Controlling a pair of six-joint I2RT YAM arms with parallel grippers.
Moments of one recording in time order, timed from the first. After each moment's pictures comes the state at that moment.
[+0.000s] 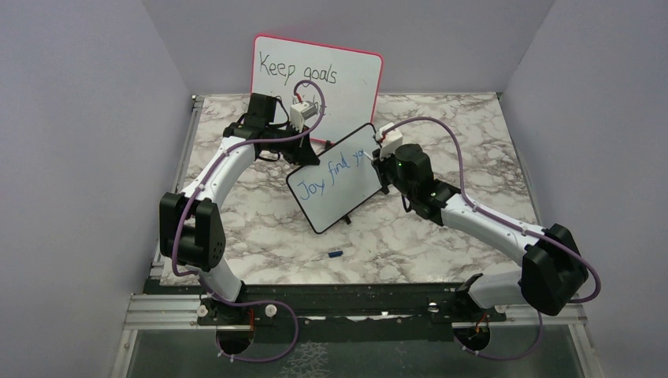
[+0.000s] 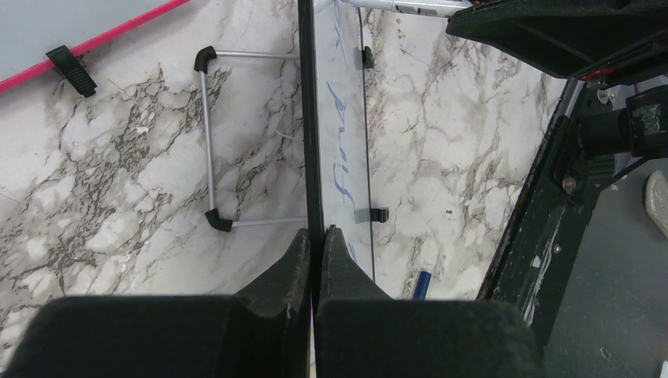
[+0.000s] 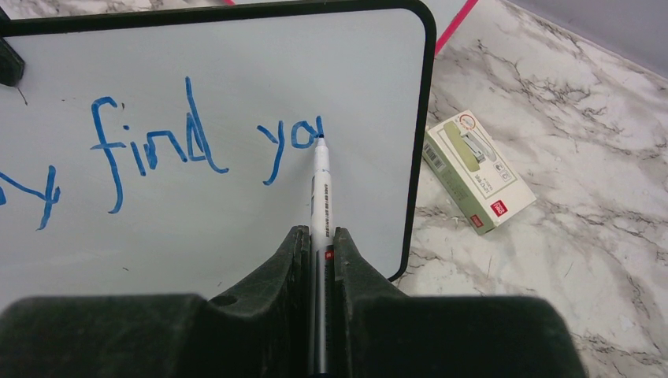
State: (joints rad) left arm -0.25 1.66 1.41 -0.60 0.83 0.21; right arm 0.67 1.35 0.88 0.12 0.21 -0.07
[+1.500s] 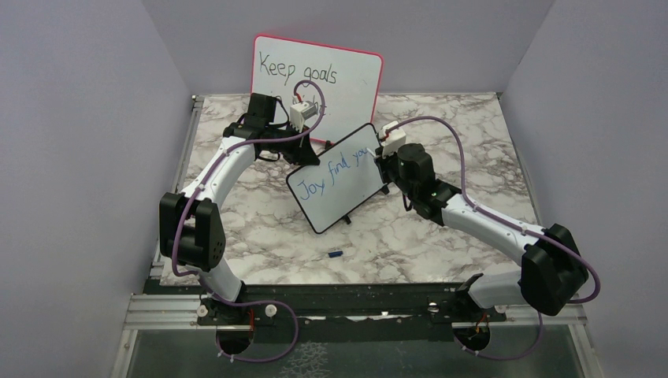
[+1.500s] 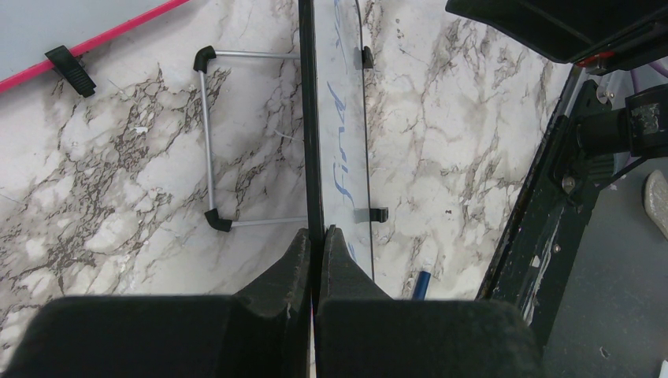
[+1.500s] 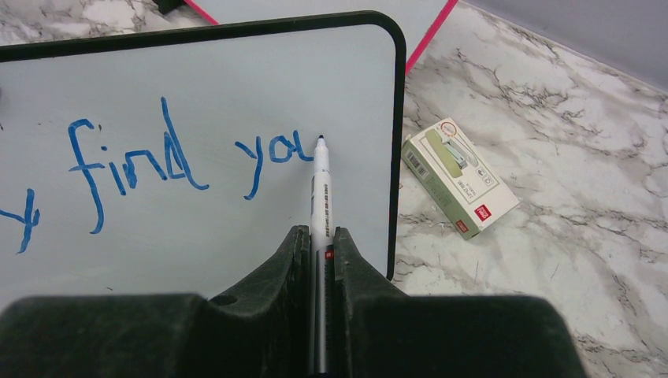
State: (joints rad) left arm -0.25 1.66 1.41 -0.60 0.83 0.21; right arm 0.66 1.35 0.87 0.17 0.24 -0.07
